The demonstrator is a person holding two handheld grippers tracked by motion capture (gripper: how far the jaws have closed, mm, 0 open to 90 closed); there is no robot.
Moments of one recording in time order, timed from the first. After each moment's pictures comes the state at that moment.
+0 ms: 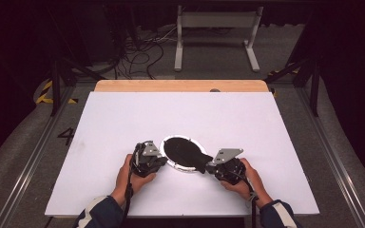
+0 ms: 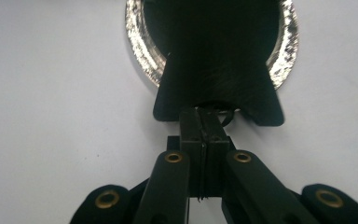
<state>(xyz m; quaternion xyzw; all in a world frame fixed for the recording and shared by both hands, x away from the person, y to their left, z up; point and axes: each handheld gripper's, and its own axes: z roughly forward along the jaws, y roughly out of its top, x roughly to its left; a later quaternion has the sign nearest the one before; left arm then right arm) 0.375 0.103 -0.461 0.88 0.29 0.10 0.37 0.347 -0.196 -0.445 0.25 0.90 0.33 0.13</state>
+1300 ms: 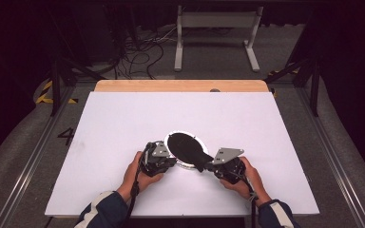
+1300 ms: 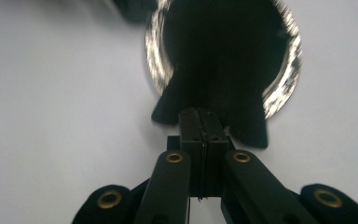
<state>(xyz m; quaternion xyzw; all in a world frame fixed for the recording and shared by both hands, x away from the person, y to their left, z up) 0.381 0.080 -0.461 0.90 0.23 0.08 0.37 0.345 -0.193 -0.437 0.23 0.89 0.35 0.16</state>
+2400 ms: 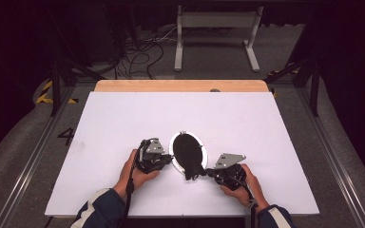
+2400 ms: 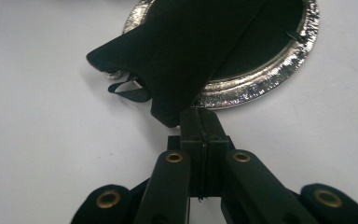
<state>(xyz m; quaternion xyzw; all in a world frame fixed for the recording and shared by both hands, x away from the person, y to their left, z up) 0.390 0.094 -0.464 0.88 0.25 0.08 0.38 0.330 -0.194 -0.455 0.27 0.88 0.35 0.14</state>
